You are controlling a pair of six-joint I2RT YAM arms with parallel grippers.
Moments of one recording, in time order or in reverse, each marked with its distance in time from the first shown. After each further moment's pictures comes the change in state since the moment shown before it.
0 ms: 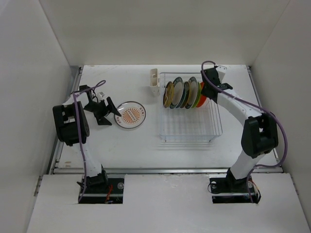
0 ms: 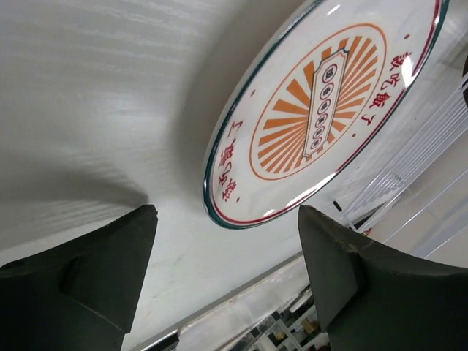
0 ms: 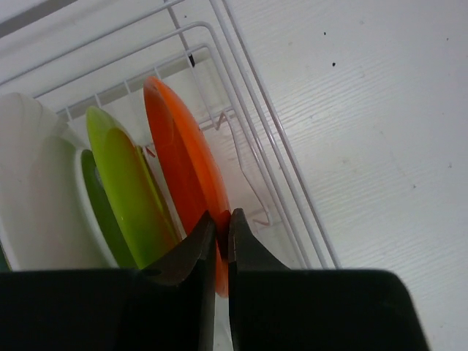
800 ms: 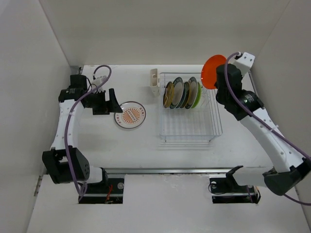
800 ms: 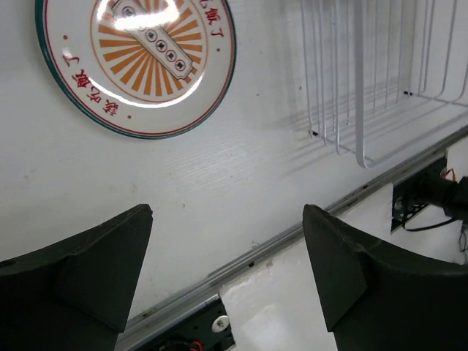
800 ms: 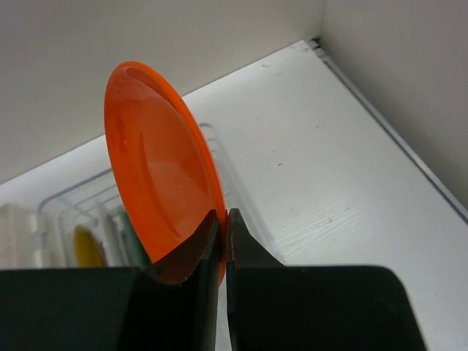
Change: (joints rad) left arm -0.101 -0.555 0.013 -0.208 -0.010 0.248; right arm 0.167 -0.438 0.117 -0.164 0.404 -0.101
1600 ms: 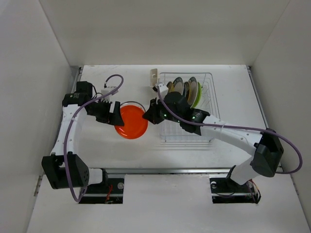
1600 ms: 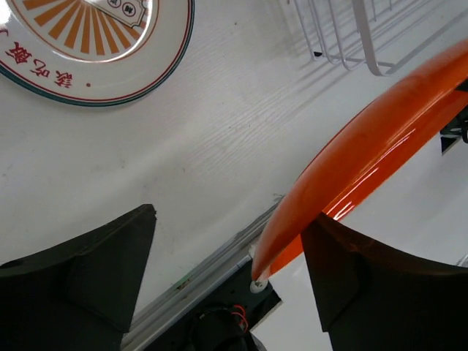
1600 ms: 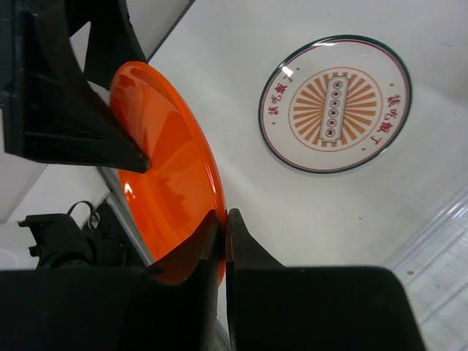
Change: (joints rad) left arm -0.063 -0.095 -0.065 -0.145 0.042 0.310; right arm 0.459 0.225 -0.253 0.510 -0.963 -0.007
